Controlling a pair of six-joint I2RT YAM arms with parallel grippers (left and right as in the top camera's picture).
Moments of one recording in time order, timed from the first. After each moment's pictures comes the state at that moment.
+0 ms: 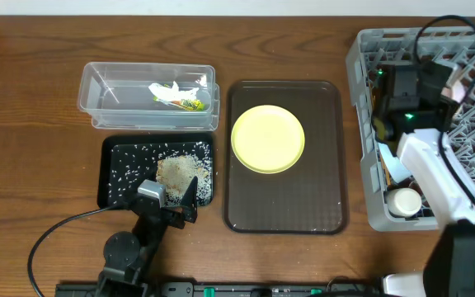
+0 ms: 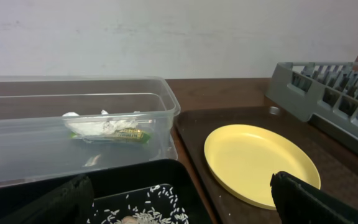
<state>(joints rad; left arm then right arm) -0.24 0.01 0.02 -0.08 0.10 -0.14 0.08 1.61 1.10 -0.37 1.12 0.18</state>
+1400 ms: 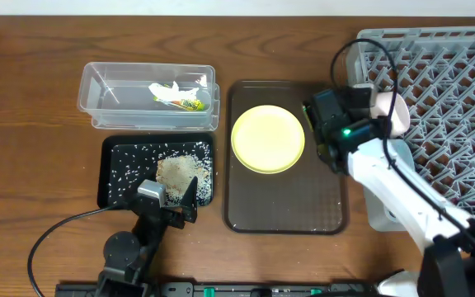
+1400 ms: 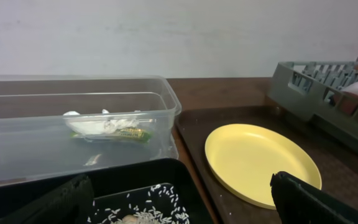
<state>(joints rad) -0.24 0.01 0.02 -0.10 0.10 -0.14 0.46 1.57 1.10 -0.75 0.90 0.39</state>
